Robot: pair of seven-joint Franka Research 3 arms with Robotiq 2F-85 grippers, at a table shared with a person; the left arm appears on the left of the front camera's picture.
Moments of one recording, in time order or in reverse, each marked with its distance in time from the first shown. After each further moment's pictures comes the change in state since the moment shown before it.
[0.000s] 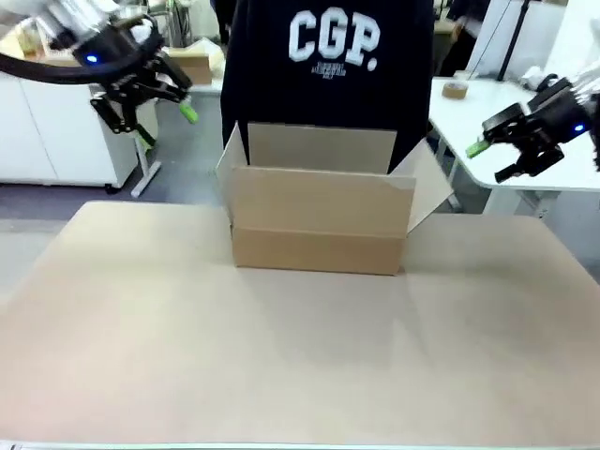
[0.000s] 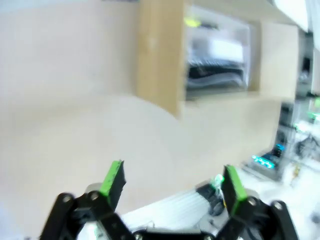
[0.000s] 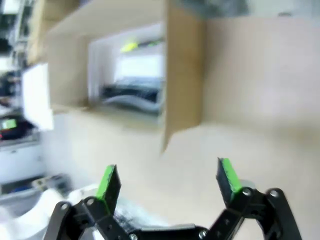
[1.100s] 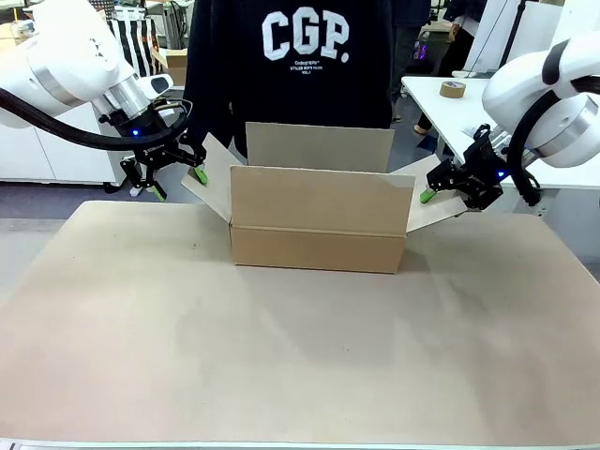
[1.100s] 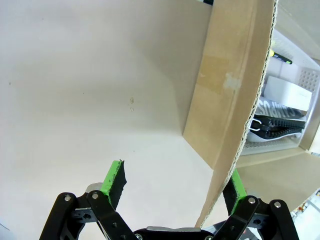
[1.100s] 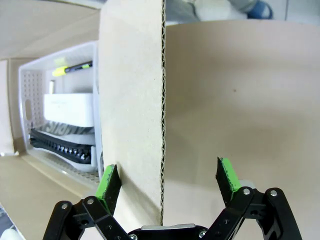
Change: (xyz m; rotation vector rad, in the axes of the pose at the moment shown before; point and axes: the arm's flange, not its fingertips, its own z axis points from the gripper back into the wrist) left arm 0.066 0.087 -0.145 0.199 0.073 0.202; right arm 0.051 -0.053 -0.164 -0.292 0.003 0.016
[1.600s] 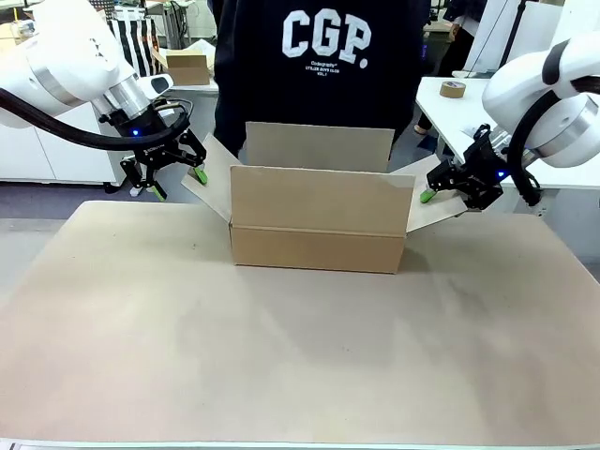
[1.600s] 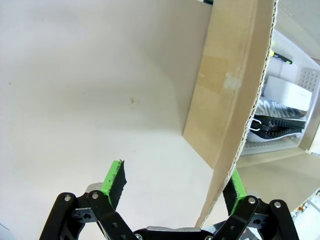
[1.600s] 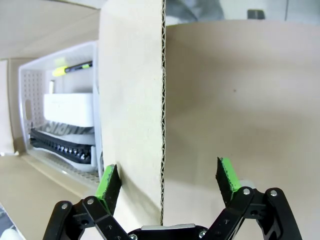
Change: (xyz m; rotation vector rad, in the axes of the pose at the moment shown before) left arm 0.000 0.000 0.000 0.000 0.000 0.000; right arm 0.000 0.000 0.000 0.000 0.000 0.000
